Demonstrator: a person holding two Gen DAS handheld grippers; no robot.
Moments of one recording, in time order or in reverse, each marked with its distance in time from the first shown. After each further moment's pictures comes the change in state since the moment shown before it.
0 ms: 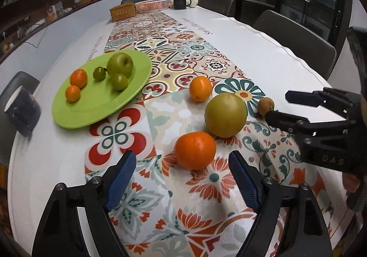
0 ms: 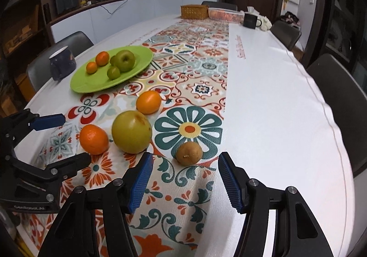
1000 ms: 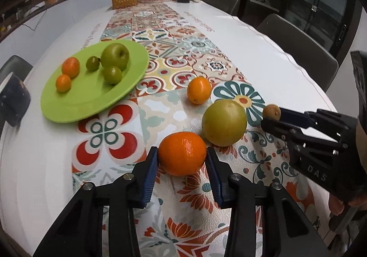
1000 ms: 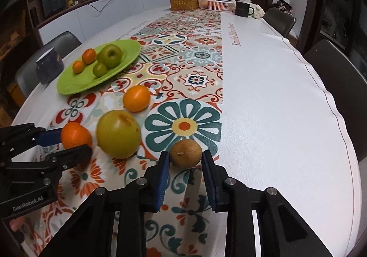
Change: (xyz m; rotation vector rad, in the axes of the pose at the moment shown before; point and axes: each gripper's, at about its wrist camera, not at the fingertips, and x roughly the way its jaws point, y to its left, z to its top) left arm 0.008 0.007 0.011 -0.080 0.036 -0.055; right arm 0.013 0.002 0.002 0.055 0.032 -0.025
